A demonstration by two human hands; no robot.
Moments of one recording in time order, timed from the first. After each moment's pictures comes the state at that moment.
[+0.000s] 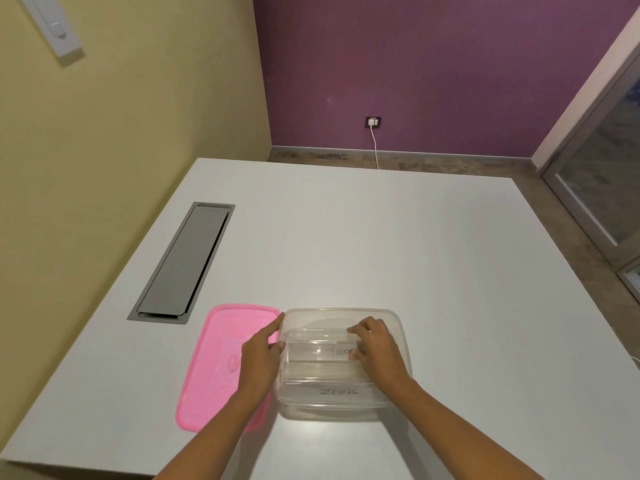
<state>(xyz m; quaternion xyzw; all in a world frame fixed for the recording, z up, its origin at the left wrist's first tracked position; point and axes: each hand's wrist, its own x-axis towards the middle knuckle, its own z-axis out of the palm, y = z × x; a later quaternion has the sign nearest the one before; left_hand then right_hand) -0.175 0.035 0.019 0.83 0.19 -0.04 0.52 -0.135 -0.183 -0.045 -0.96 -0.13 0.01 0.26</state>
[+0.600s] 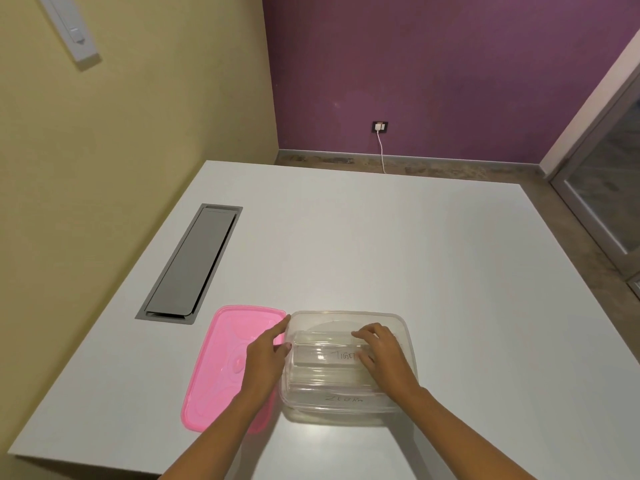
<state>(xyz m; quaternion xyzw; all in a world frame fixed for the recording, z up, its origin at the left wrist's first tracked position) -0.176 0.038 0.020 0.83 0.16 -0.04 0.53 -0.140 -0.186 -0.039 -0.95 -0.15 -0.01 0.28</state>
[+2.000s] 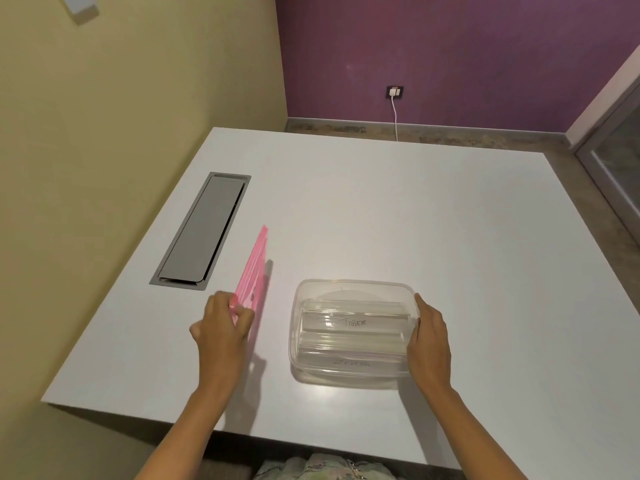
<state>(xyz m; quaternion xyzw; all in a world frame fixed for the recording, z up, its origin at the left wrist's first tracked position) -0.222 0.073 0.072 0.88 0.24 0.13 0.39 -0.184 -0.207 -0.002 -0.91 0.12 -0.02 0.39</state>
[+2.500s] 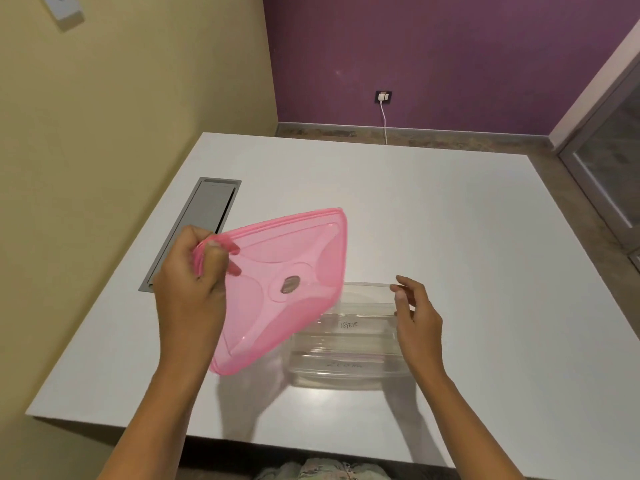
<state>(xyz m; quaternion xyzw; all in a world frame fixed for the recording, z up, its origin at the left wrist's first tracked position) -0.207 0.054 0.194 0.81 0.15 0.23 0.51 -0.173 -0.190 0.054 -0.83 0.11 -0.06 0.55</state>
